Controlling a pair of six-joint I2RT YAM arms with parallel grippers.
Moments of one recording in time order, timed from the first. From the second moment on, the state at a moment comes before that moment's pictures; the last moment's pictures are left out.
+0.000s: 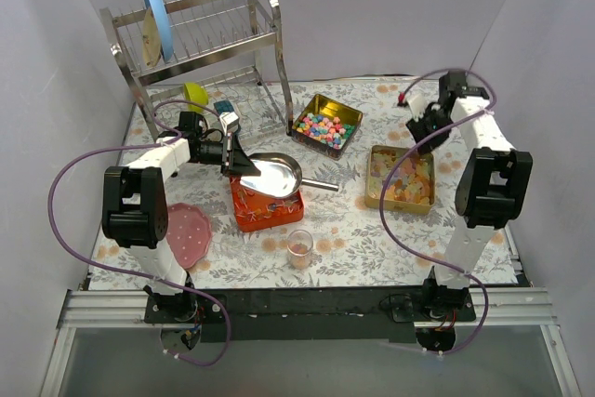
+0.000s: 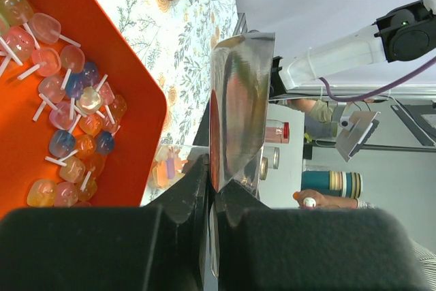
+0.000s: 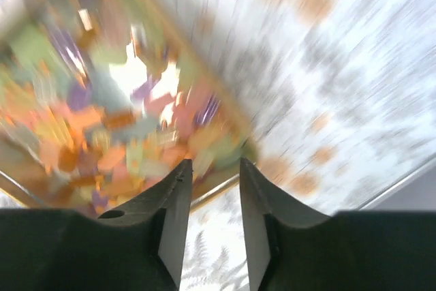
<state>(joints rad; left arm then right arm) -0.06 1.76 1.16 -0.58 1.31 -0.15 -0.05 1.91 1.59 -1.00 -0.24 -0.80</state>
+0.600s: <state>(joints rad) -0.04 1.76 1.17 -0.66 1.28 -0.05 0.32 2.20 1.96 -0.91 -0.54 -0.86</state>
